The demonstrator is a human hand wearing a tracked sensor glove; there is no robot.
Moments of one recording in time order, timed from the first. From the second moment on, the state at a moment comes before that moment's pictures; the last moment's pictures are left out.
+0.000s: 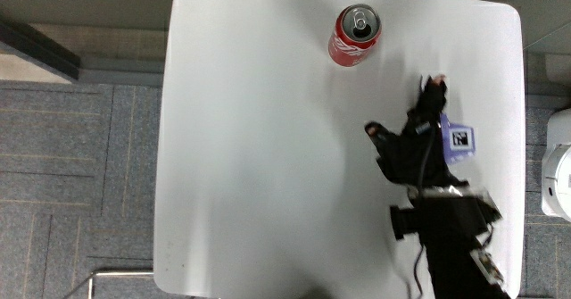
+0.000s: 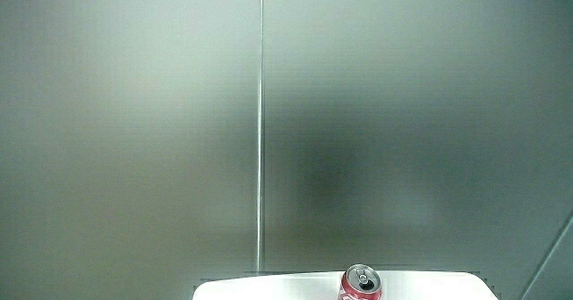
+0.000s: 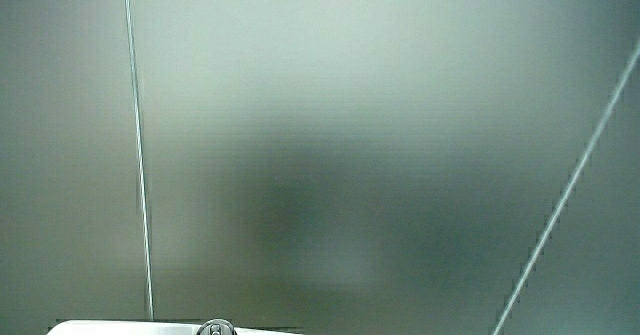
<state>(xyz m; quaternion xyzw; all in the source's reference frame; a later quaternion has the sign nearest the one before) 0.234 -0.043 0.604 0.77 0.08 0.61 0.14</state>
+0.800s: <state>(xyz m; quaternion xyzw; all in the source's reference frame) 0.219 -0.063 0.604 0.77 0.05 0.63 0.08</state>
